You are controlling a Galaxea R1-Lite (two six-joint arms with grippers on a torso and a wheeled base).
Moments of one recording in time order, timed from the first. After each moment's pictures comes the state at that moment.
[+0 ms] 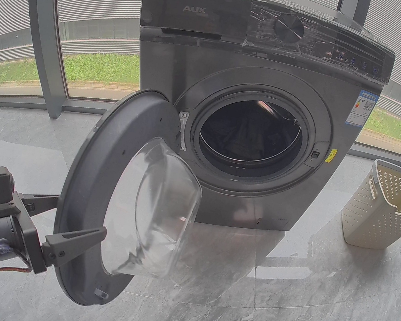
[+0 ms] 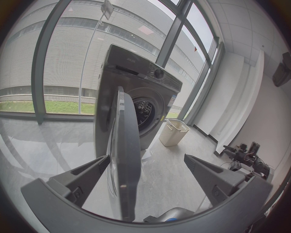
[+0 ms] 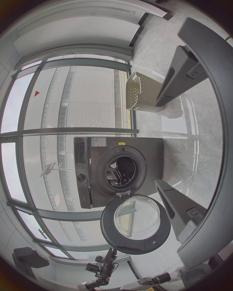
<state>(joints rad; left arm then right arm) -0.55 1.10 -0.38 -0.54 -0.10 -0.19 -0.01 0.02 -0.02 -0.01 0.00 0.00</state>
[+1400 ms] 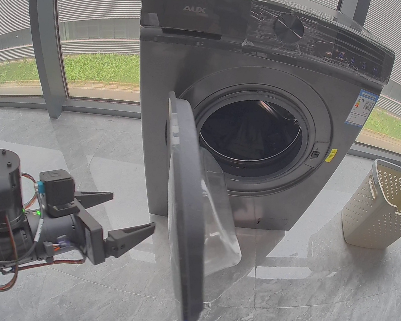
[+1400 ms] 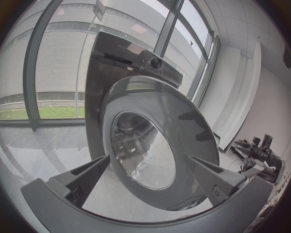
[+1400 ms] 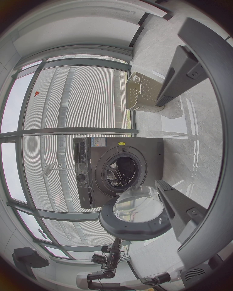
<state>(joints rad) -0.59 1.44 -0.39 -0.87 -0.08 -0.13 -0.01 0.02 -0.02 -0.02 0.00 0.00</state>
